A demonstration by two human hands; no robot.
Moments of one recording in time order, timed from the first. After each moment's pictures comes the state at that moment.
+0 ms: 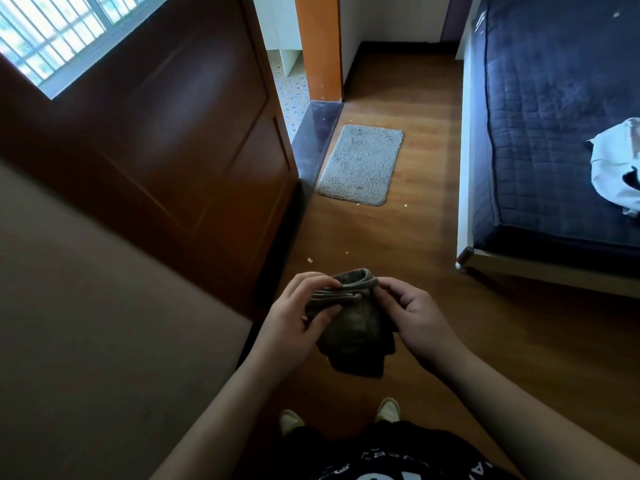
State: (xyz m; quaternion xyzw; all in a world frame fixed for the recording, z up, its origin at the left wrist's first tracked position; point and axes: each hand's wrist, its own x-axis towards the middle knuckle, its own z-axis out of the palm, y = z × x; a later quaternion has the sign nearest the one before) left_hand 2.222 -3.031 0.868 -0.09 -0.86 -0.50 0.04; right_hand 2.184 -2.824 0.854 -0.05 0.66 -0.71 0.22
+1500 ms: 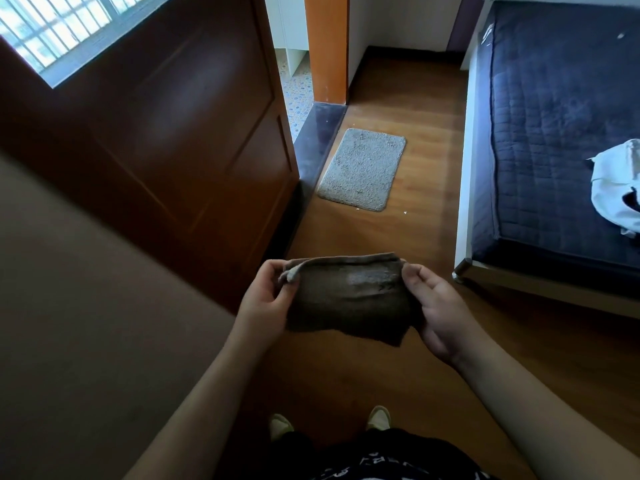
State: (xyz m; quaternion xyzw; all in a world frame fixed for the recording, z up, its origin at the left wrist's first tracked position) left_hand 2.191 -3.065 0.856 0.16 -0.74 -0.66 -0.01; right_hand 2.145 -2.817 0.865 0.14 0.50 -0.81 0.27
